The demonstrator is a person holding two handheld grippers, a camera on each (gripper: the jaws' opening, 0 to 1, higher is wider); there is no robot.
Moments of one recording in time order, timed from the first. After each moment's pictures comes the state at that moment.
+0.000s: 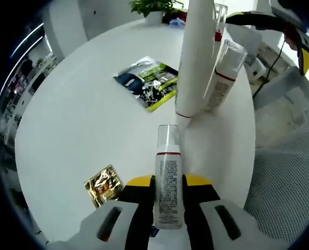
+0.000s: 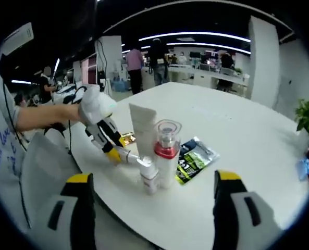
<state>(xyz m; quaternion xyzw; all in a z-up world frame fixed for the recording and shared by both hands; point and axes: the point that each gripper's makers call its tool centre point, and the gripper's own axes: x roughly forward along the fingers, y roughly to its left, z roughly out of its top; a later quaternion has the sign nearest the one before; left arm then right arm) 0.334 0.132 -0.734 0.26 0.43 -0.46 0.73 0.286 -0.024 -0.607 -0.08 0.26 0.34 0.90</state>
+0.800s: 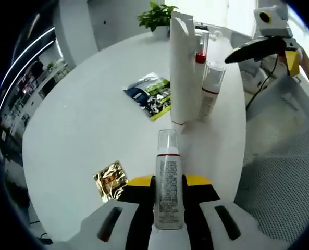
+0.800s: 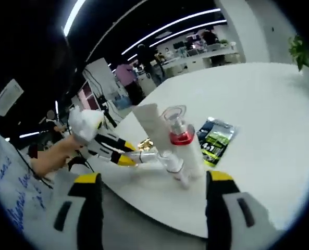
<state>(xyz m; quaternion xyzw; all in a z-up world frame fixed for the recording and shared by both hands) 0.318 0.141 -0.699 0.24 0.38 -0.45 0.77 0.266 0.000 -0.621 0.13 0.31 0.34 0.87</state>
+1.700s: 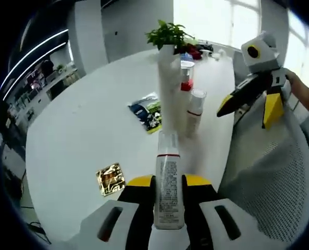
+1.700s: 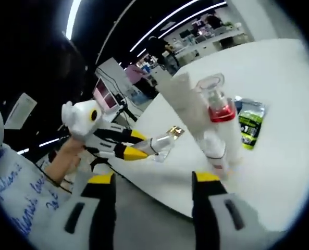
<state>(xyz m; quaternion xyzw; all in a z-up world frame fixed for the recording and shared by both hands) 0.290 0.144 -0.657 0.18 0.34 -0.44 0.81 0.241 0.059 -0.627 0.18 0.34 0.41 0.83</state>
